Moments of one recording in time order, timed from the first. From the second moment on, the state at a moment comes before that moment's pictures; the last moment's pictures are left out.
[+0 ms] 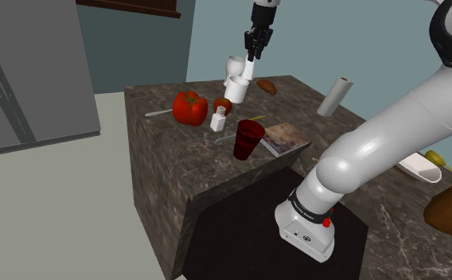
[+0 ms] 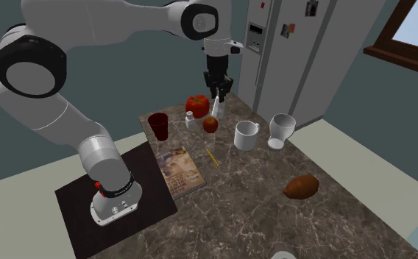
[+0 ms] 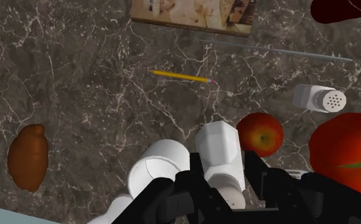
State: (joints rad) arm -0.09 -0.27 -0.12 -1.99 -0.17 1.68 -0.15
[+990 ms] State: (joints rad) arm -0.09 -0.23 -0.12 -1.74 -0.16 1.48 -0.17
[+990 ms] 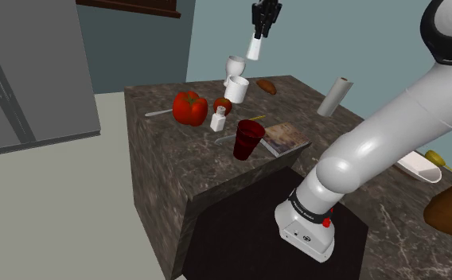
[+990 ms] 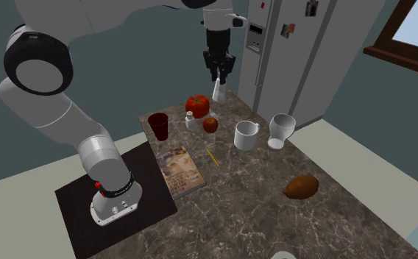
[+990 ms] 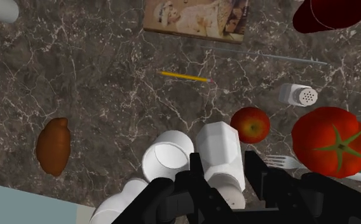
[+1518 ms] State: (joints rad) arm -0.09 -0.22 -0.13 -1.63 -0.16 1.38 -0.21
